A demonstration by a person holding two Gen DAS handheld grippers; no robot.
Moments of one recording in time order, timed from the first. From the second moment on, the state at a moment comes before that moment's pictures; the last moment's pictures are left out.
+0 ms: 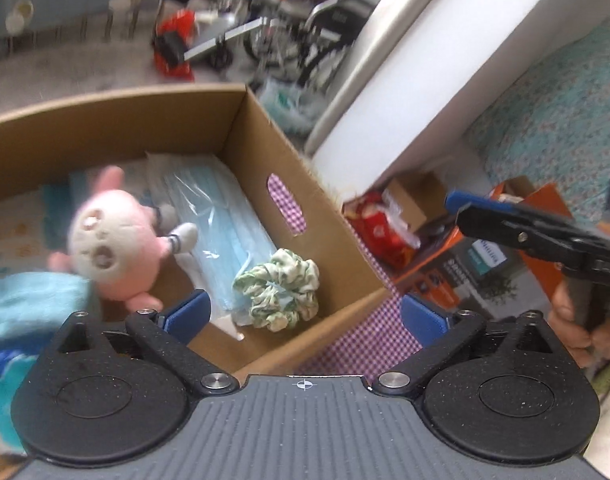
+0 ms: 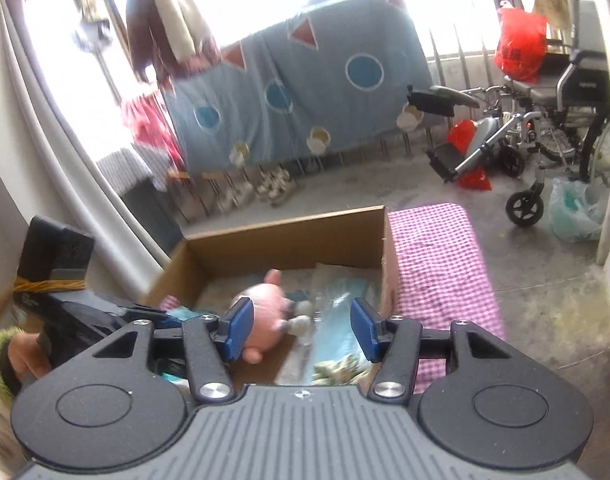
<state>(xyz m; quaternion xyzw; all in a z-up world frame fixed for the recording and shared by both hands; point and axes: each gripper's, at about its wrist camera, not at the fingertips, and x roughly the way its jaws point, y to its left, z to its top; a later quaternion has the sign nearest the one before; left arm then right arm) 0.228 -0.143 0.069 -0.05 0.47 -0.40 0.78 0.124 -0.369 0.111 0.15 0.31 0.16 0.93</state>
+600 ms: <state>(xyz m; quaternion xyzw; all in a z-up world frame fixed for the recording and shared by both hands) 0.145 -0.143 -0.021 0.04 0.46 -0.36 0.81 0.108 -0.316 -0.029 0.27 0.46 0.15 0.83</state>
